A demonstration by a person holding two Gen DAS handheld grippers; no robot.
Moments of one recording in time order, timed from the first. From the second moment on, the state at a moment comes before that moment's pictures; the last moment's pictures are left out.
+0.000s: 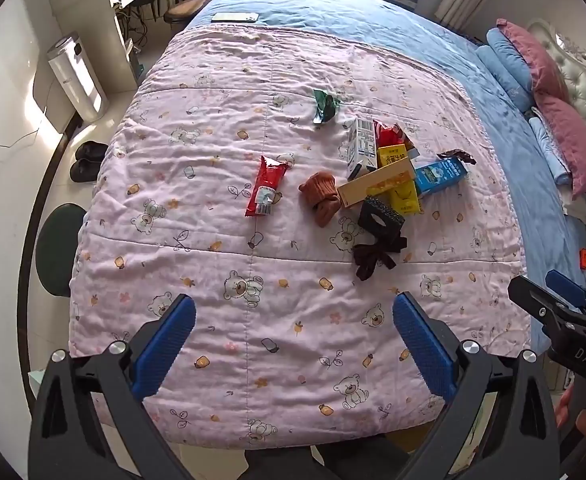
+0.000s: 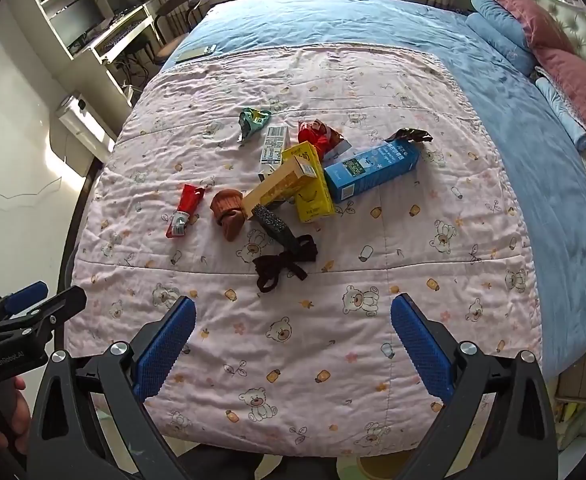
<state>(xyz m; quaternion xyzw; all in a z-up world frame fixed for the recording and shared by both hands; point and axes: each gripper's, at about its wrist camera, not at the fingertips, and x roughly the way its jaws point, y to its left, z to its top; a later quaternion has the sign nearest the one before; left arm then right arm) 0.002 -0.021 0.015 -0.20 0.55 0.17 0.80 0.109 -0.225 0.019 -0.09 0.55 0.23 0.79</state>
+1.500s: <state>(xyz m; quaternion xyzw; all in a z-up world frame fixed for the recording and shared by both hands) 0.029 -0.041 0.018 -0.19 0.55 0.16 0.80 0.123 -0.241 0.014 -0.06 0.56 0.25 0.79</state>
